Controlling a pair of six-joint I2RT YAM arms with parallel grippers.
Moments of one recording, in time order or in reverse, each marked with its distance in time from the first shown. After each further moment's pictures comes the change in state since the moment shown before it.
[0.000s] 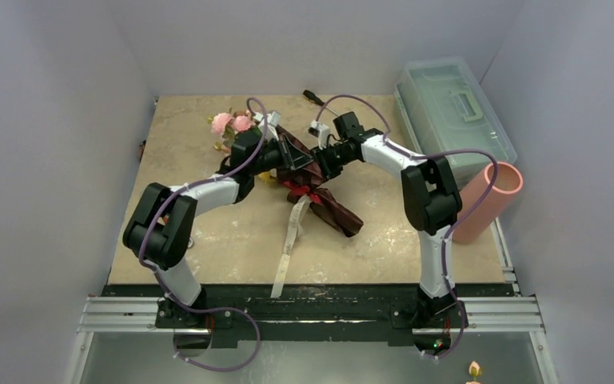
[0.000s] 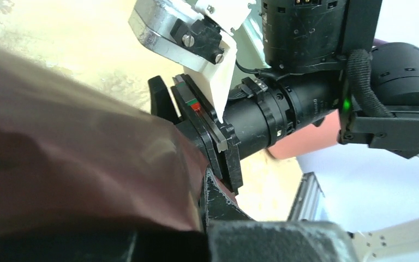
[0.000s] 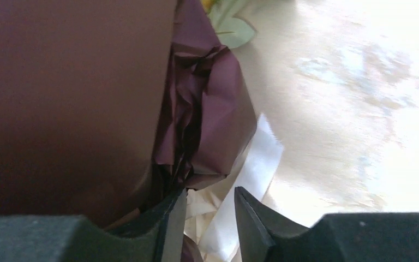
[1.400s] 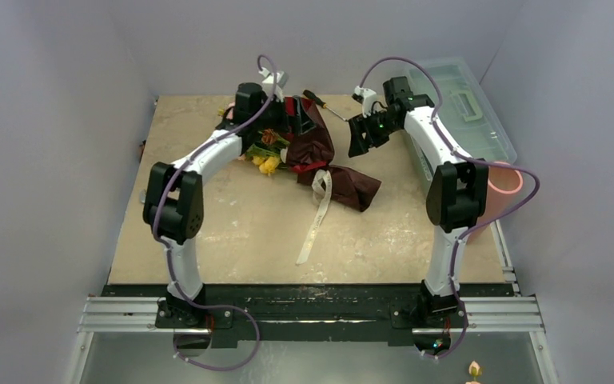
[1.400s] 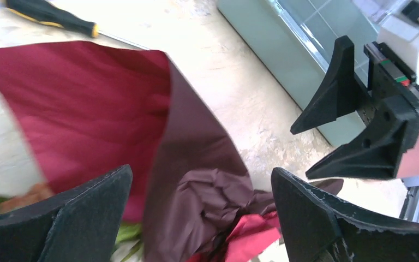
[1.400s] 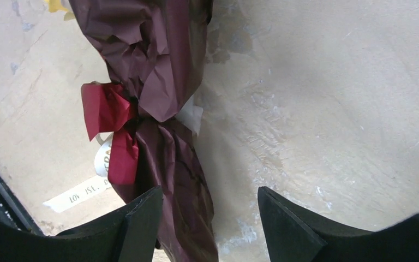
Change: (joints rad) left arm 0.055 0.294 0.645 -0.530 -0.035 0.425; right arm -0.273 -0.048 0.270 -0.377 0.171 -0.252
